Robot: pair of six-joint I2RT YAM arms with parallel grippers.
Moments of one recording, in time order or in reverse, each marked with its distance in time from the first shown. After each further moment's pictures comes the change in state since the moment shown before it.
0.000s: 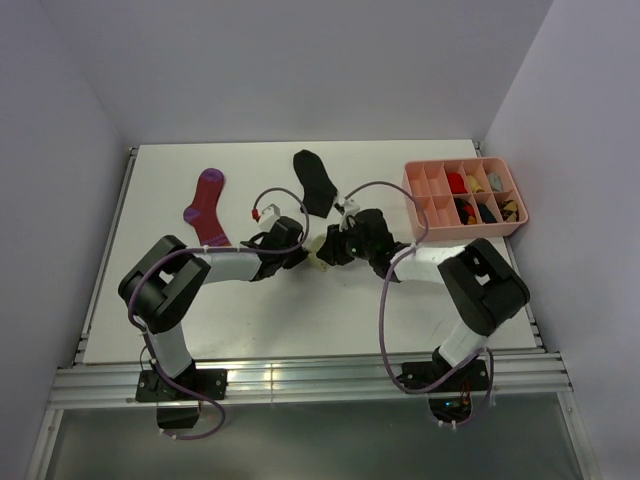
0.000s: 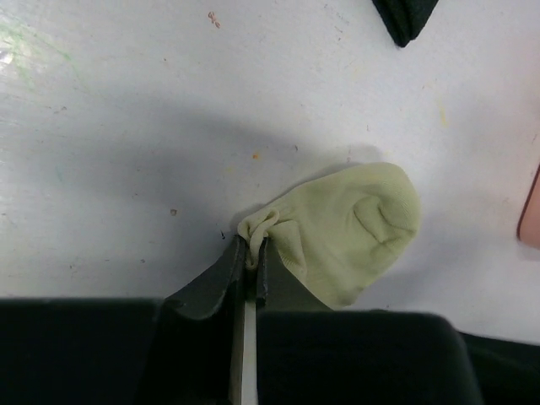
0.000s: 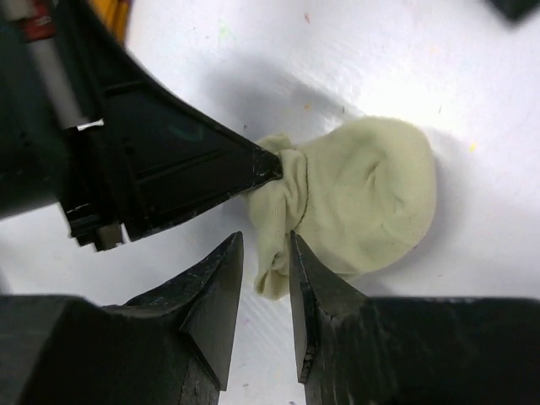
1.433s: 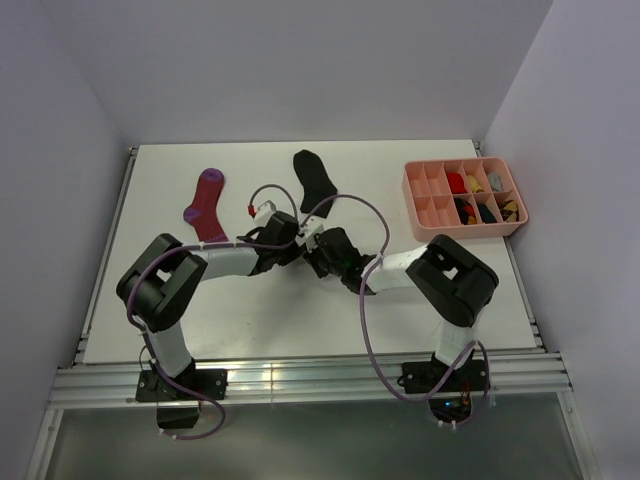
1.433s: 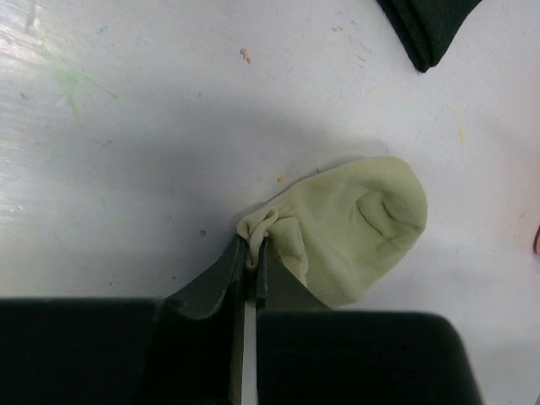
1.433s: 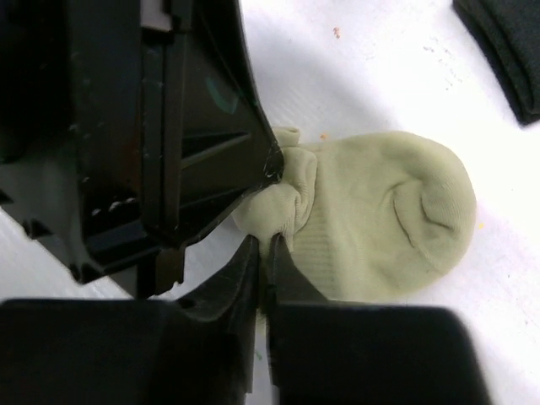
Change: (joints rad) left arm 0.032 0.000 0.035 -0.079 0.020 0.045; right arm 0.262 0.130 0.060 0.045 0.416 -0.413
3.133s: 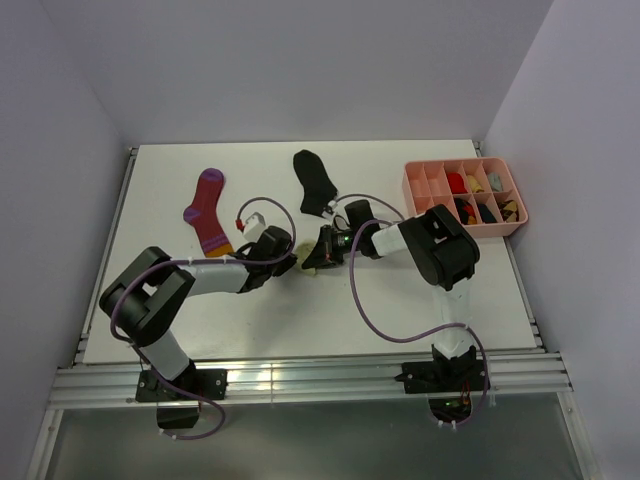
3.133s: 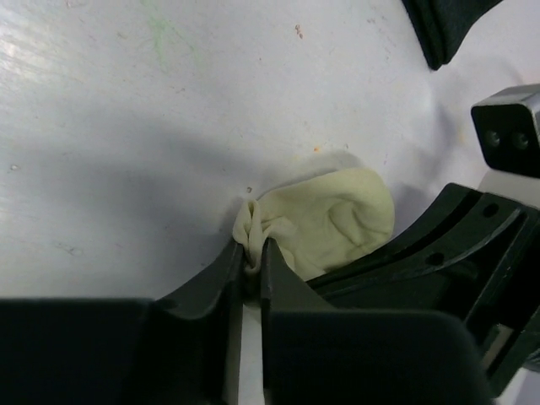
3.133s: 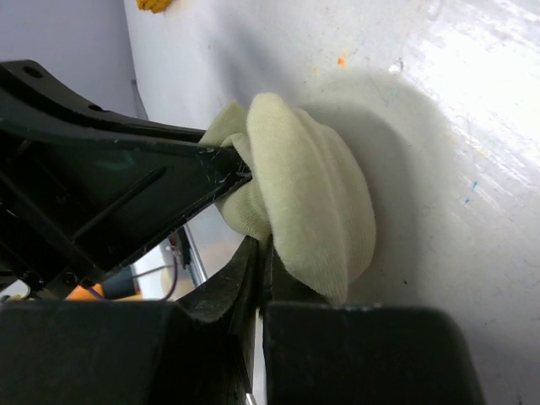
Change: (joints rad) left arm -0.026 -0.118 -0.179 0.101 -0.088 -0.105; right arm -0.334 0.280 0.216 -0.126 -0.941 0.772
